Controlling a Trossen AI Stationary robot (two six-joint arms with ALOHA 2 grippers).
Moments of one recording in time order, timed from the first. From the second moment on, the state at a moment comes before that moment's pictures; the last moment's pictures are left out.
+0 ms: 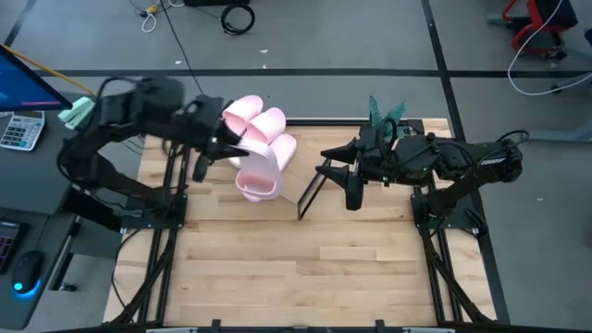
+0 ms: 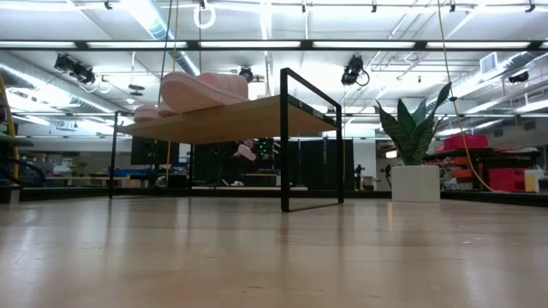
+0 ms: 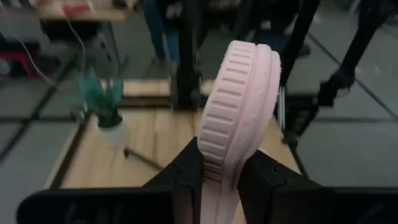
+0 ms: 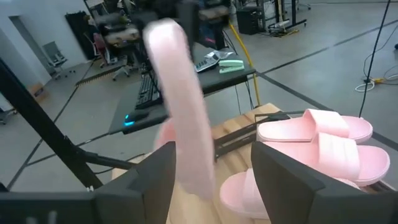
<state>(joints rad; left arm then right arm) 0.11 1.30 1.97 -1.01 0.16 0.01 0.26 1.41 1.76 -0.56 0.48 0.42</state>
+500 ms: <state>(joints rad) 0.42 1.49 1.97 -1.03 0.76 0.23 0.26 1.41 1.76 -0.60 0.48 0.43</state>
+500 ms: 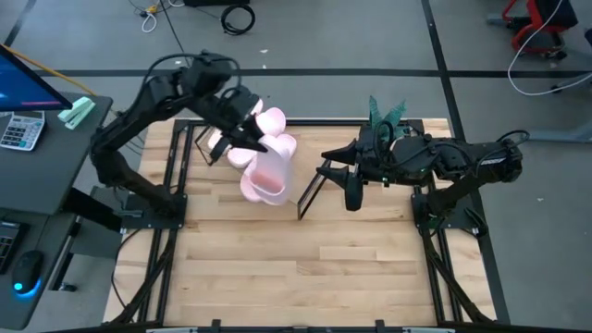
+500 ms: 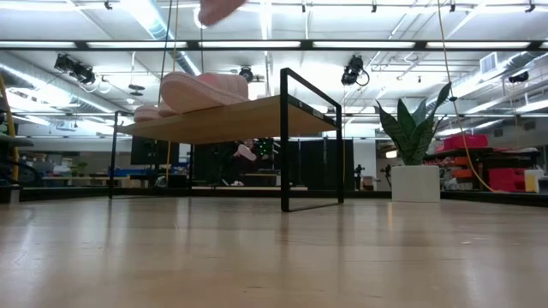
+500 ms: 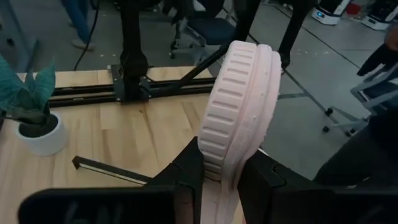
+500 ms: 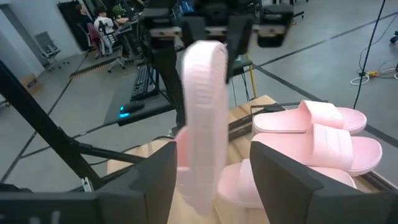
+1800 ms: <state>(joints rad) 0.64 1.85 1.96 -1.06 1.04 0.48 0.18 1.42 1.76 -1.00 0.54 0.55</state>
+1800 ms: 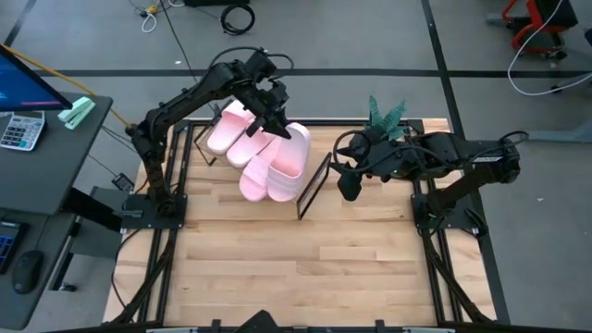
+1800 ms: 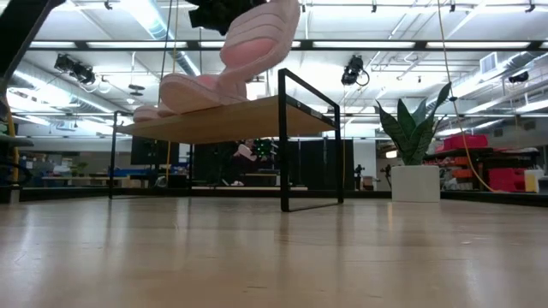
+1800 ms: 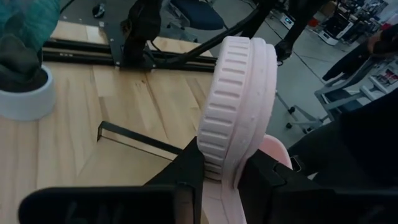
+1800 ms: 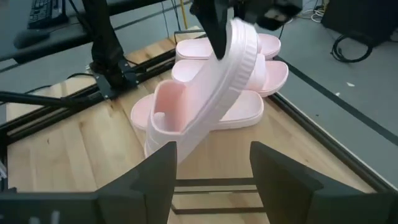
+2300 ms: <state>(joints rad) 0.64 1.93 1.96 -1.08 1.00 0.52 0.19 1.42 1.76 -1.03 0.52 0.55</state>
